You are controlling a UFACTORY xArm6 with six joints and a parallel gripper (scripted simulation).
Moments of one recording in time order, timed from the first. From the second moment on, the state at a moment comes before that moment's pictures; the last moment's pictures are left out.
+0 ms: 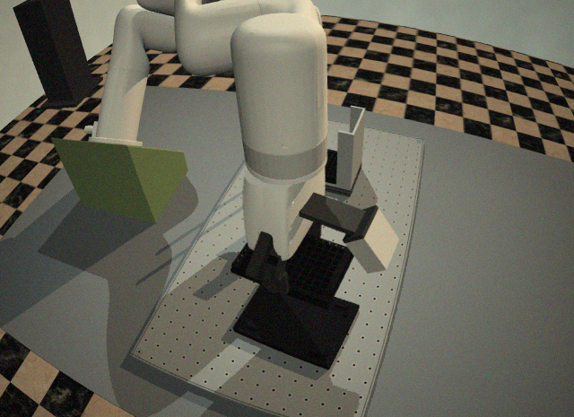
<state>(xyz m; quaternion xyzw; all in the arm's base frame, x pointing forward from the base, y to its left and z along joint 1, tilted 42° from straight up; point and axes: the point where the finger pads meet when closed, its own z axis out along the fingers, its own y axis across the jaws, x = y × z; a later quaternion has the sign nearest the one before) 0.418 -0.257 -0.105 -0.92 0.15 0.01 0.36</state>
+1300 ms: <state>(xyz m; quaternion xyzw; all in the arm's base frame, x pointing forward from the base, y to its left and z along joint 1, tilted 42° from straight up) 0.417 -0.232 -0.062 -0.93 0.11 0.00 0.36</state>
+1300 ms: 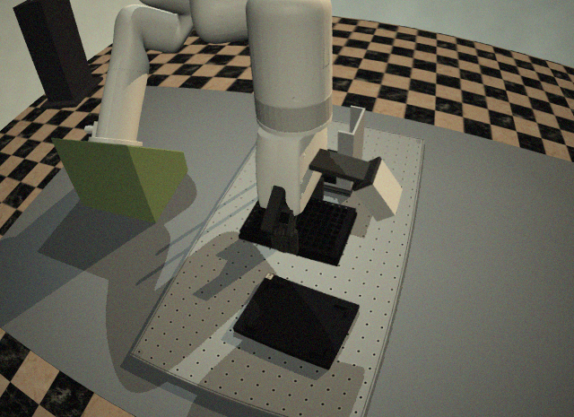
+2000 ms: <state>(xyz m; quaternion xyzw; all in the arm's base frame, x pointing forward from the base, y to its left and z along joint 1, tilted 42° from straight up) 0.417 -0.186 -0.020 -0.93 0.11 0.00 0.36</state>
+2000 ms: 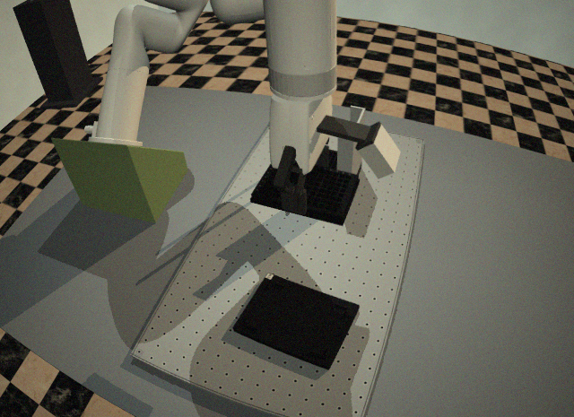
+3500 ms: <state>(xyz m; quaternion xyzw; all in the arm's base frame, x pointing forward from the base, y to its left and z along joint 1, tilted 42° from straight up) 0.417 -0.090 0.070 -0.93 0.11 0.00 0.36</state>
